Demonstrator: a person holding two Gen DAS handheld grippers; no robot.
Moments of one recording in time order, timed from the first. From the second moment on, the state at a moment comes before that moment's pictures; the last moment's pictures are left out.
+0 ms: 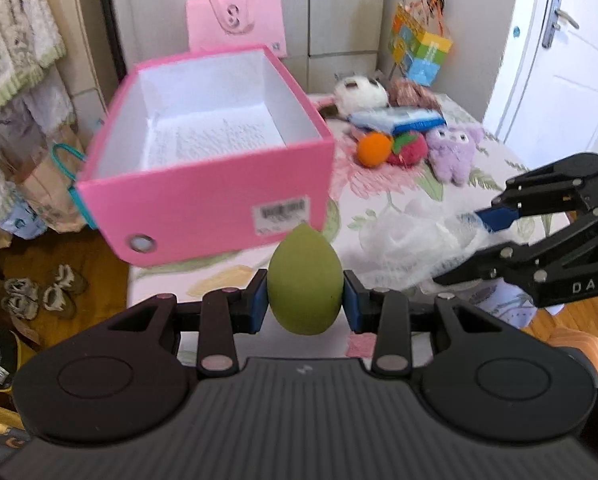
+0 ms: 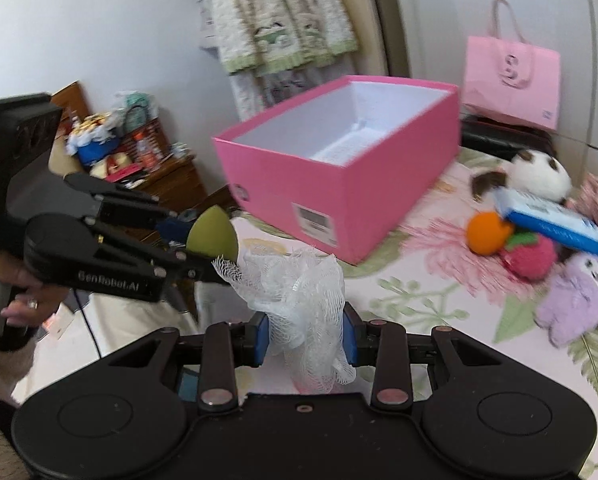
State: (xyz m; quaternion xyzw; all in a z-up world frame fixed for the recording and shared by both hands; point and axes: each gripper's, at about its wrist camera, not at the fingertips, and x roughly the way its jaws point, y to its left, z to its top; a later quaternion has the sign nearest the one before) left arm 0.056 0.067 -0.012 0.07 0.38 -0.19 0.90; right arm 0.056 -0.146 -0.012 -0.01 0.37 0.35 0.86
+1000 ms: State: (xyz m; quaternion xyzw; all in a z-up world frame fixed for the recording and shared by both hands) left arm 0.257 0.090 0.037 0.03 0.33 -0.14 0.93; right arm 0.250 -0.075 0.037 -0.11 0.28 0.36 0.88
